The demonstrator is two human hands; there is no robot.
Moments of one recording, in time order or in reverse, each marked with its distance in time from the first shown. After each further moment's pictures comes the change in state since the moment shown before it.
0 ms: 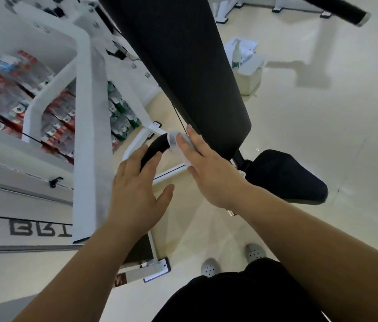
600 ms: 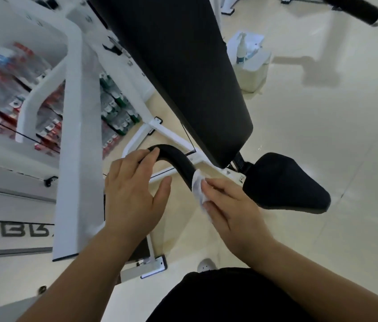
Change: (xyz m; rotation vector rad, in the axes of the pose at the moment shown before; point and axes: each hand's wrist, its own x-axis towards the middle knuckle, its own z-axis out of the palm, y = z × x) left_hand 0.033 0.025 0.009 0.038 0.130 -0.030; right_hand -0.062 0.021 -0.006 0.262 0.223 0.097
